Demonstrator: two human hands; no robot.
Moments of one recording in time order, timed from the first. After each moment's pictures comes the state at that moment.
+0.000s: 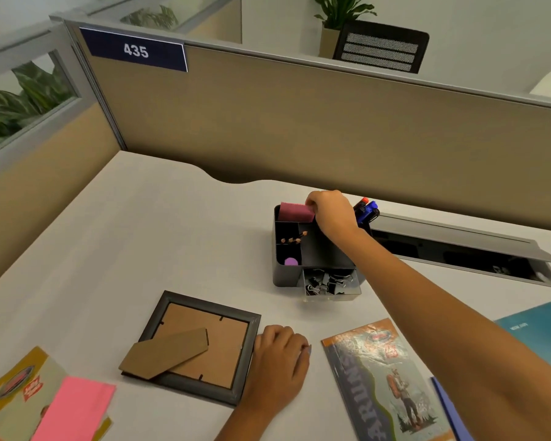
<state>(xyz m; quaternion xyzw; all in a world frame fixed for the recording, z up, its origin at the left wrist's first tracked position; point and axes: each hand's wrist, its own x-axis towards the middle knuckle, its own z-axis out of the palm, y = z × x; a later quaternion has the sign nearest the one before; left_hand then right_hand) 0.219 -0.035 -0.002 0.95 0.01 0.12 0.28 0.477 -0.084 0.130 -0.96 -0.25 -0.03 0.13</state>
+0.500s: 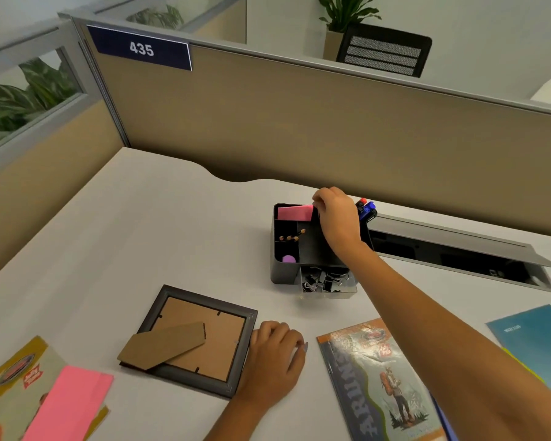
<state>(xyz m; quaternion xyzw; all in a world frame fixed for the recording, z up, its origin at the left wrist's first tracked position) 0.218 -0.034 -0.005 0.94 0.00 0.13 0.31 0.461 -0.094 0.125 -0.93 -0.22 -0.15 0.25</state>
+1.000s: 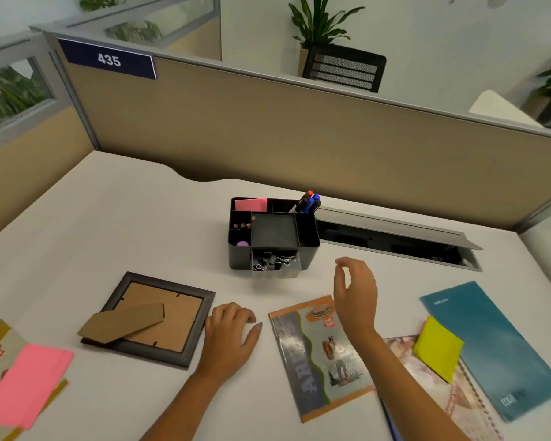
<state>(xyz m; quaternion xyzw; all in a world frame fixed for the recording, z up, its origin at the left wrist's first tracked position) 0.207 -0.047 -0.004 0.95 0.06 0.13 0.28 0.323 -0.252 0.089 -0.90 -0.09 -0.22 0.35</state>
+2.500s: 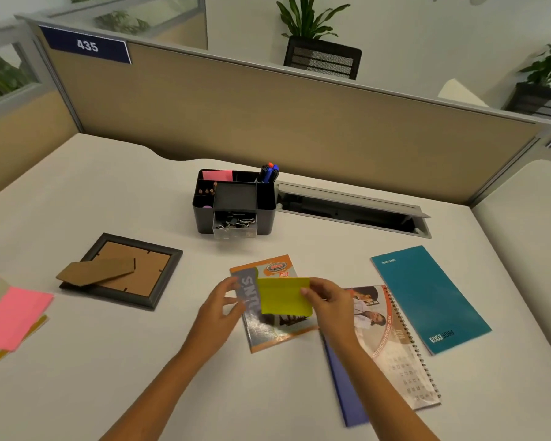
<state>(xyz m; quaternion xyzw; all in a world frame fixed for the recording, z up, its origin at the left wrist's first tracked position) 0.145 -0.139 0.063 0.79 0.13 0.03 0.60 0.221 -0.346 0.086 -0.80 0.00 0.04 0.59</state>
